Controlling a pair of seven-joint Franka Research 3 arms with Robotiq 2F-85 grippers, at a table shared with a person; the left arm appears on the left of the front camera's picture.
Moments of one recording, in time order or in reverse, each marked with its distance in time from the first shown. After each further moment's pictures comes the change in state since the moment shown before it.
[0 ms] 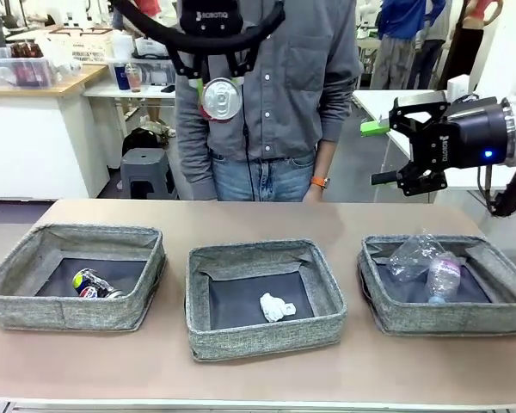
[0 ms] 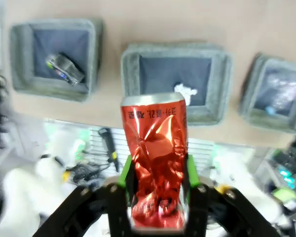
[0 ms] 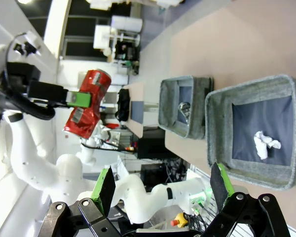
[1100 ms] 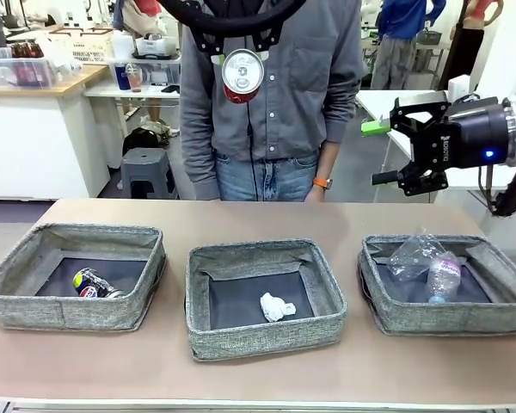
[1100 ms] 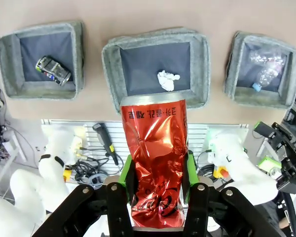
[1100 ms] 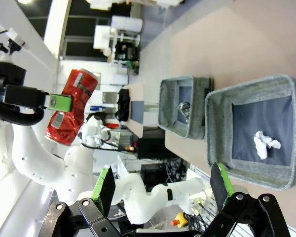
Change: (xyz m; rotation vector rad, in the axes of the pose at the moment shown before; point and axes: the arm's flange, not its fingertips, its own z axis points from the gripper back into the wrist) left arm -0.005 -0.017 0.025 -0.049 0.035 -0.088; right arm 0.000 0.000 0.000 0.000 0.000 0.000
